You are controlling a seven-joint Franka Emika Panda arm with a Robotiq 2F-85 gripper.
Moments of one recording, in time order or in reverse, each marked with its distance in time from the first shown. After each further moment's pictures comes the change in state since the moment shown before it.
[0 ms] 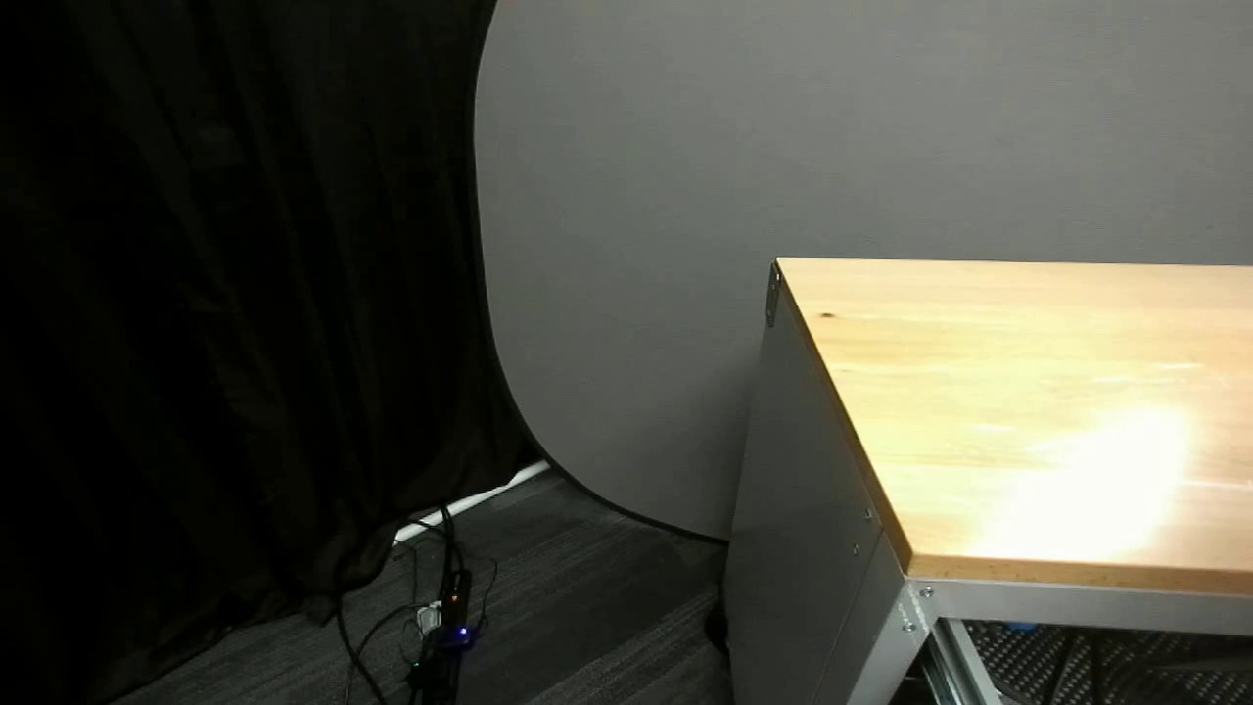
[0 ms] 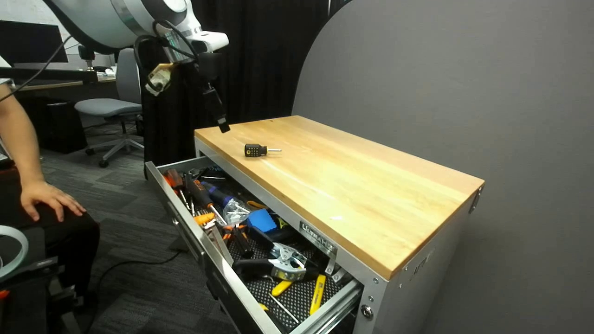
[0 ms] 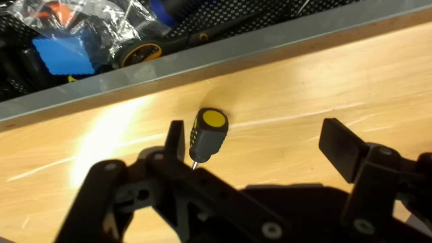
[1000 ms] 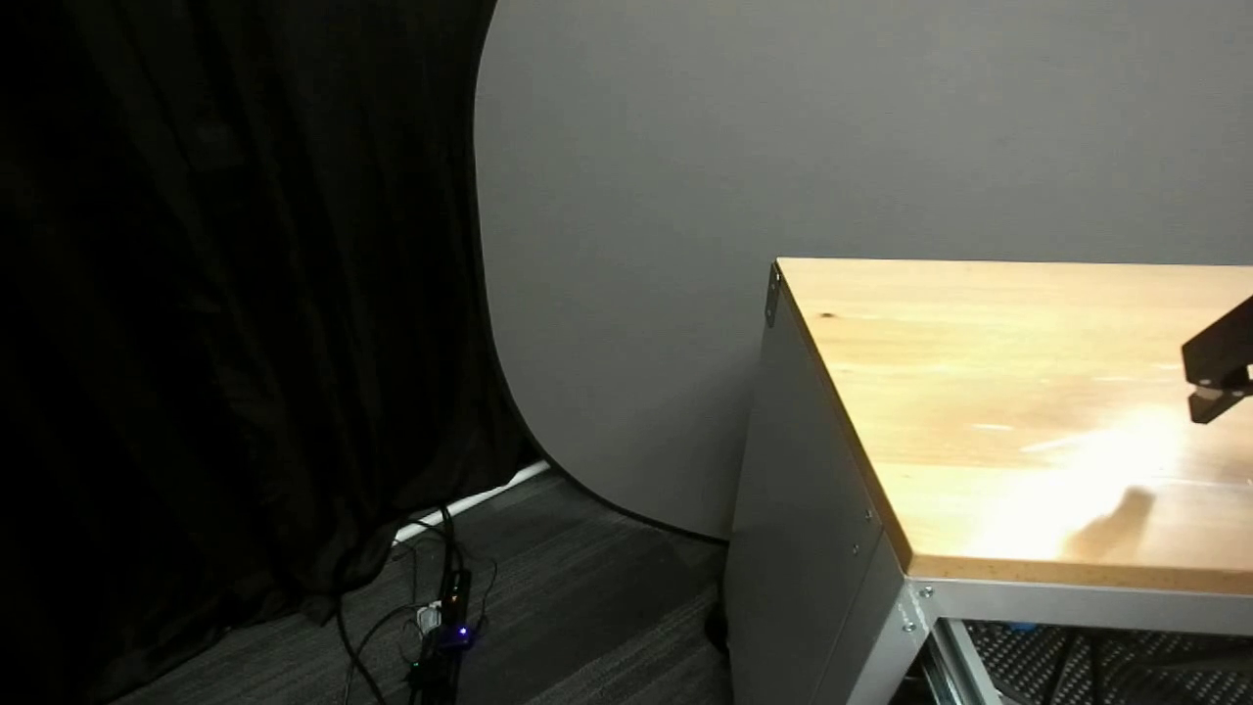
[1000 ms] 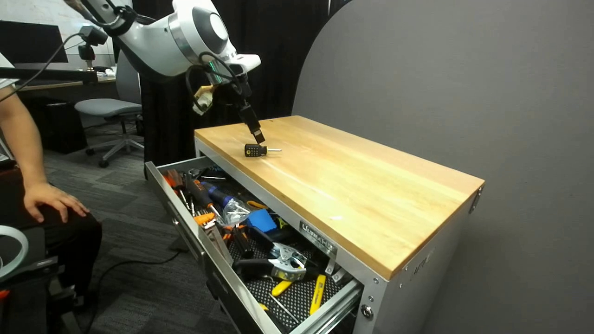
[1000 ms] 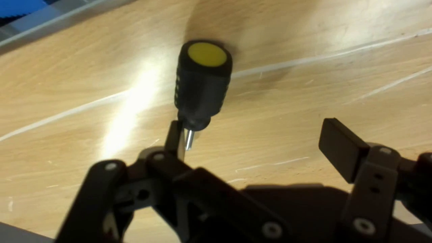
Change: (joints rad) arm 0.223 0.252 -0.281 0.268 -0.125 -0.013 0.119
